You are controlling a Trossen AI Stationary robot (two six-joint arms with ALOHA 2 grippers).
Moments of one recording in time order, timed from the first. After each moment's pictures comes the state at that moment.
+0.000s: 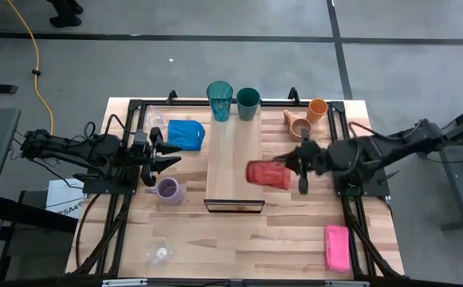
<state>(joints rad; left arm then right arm) -0.08 0.55 0.50 0.12 -0.26 -0.28 0.32 0.99 1.02 -0.31 0.39 0.15</state>
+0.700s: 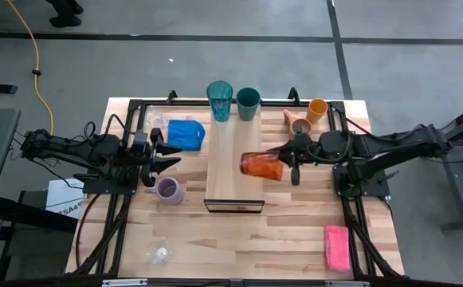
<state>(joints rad) -0.08 0.55 0.50 0.12 -0.24 -0.30 0.16 0.99 0.91 -0.15 0.26 0.13</state>
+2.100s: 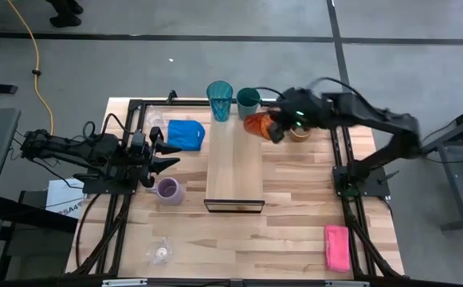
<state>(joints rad) -0.08 0.55 0.50 0.16 -0.22 -0.24 -0.13 1.43 1.73 -1.12 0.36 0.48</state>
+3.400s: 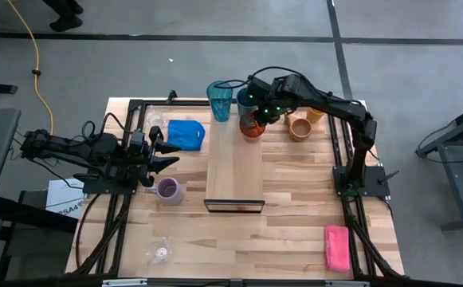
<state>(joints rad) -0.08 0.55 0.50 0.19 -0.22 -0.24 -0.33 1.86 2.03 -1.42 0.07 0.75</state>
